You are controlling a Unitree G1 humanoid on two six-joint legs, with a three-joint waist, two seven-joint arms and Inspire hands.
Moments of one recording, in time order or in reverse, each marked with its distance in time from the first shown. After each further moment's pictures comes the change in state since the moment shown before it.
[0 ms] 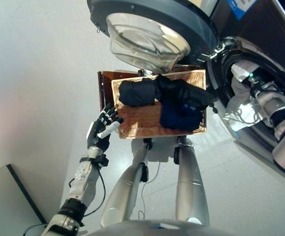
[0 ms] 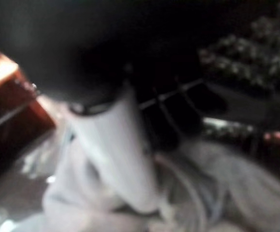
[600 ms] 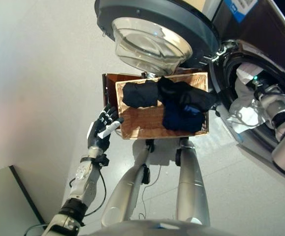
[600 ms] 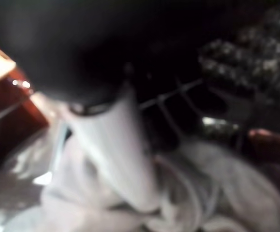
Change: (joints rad) left arm -0.001 -0.007 0.001 0.002 0.010 -0.002 0.011; right arm 0.018 0.006 -0.011 0.047 0.002 0.000 -0.001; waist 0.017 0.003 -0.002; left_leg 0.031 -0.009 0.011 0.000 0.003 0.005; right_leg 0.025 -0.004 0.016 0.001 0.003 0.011
